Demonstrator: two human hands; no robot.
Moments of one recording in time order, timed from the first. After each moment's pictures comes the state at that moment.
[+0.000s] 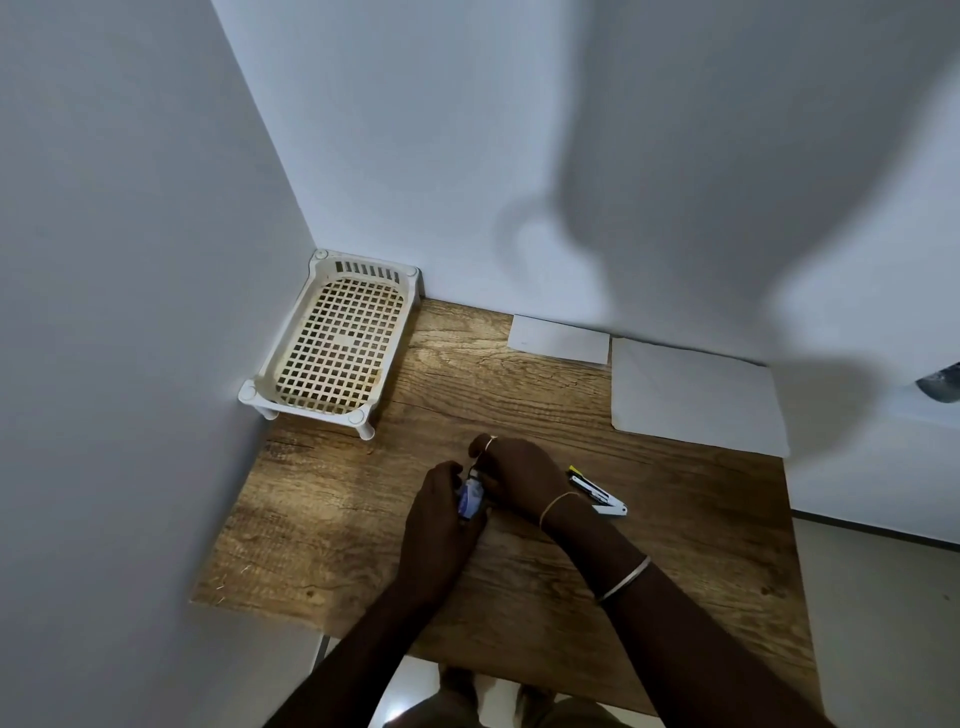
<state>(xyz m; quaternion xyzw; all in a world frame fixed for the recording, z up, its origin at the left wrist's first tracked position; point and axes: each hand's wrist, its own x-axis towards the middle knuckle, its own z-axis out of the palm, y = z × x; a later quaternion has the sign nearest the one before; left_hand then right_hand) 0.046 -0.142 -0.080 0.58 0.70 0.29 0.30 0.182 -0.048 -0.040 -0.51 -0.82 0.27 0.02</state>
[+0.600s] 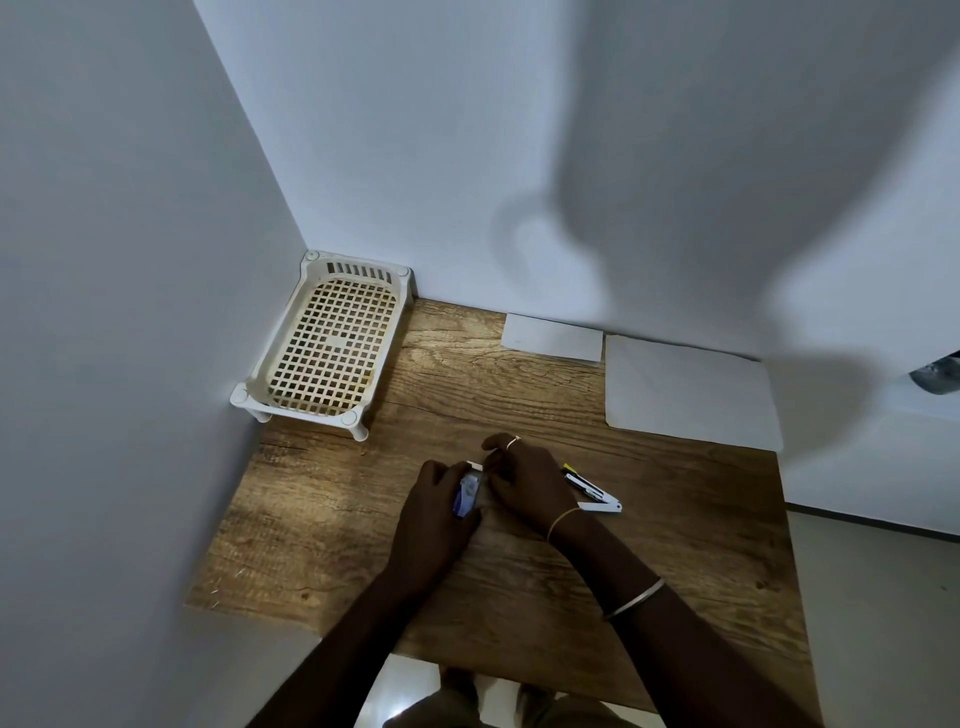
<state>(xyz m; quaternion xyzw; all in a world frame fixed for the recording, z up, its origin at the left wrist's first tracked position) 0.035 -0.130 -0.081 0.65 0.66 0.22 0.31 0.201 -0.068 -0.051 -0.57 -0.72 0.36 0.17</state>
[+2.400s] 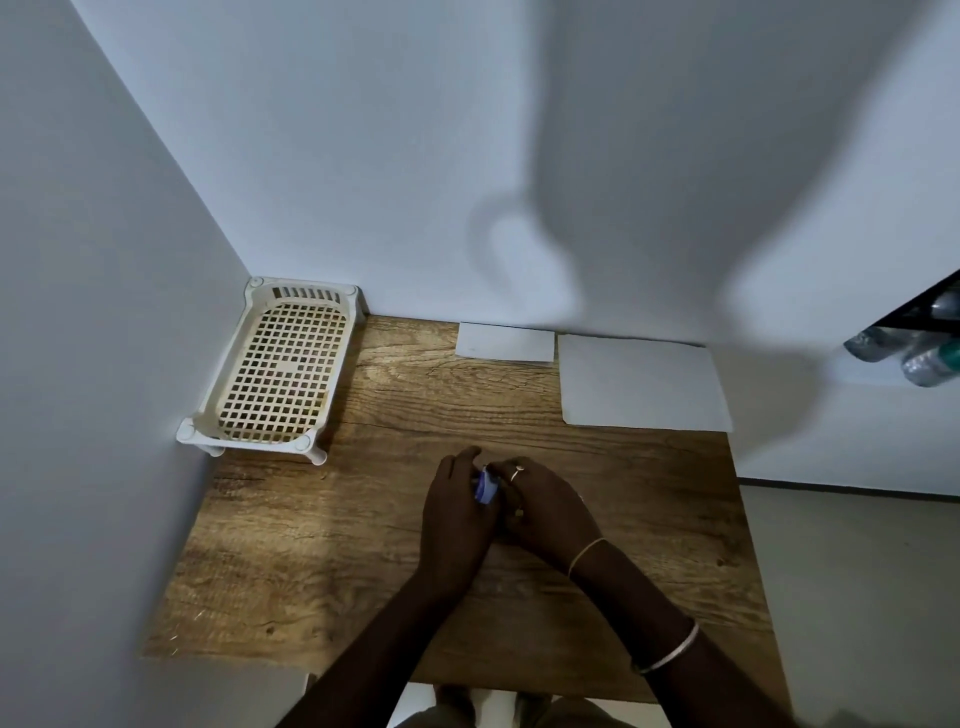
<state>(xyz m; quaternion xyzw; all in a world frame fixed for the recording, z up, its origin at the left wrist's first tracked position) 0.115 -0.118 -0.040 0.60 0.65 0.32 0.33 0.261 -0.098 -0.038 -0.57 -0.77 0.25 0.13</state>
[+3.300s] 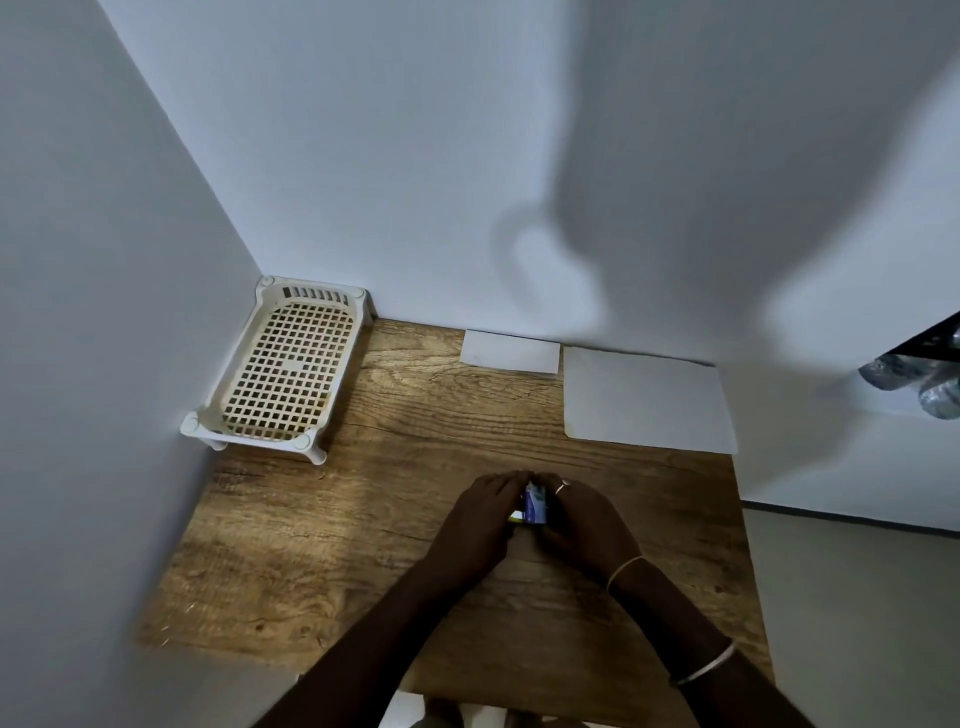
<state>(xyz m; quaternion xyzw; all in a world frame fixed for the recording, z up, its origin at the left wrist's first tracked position) 0.129 -0.103 -0.062 0.79 0.51 0.16 0.29 0.316 -0.094 -0.055 -0.61 -0.75 0.25 0.08</state>
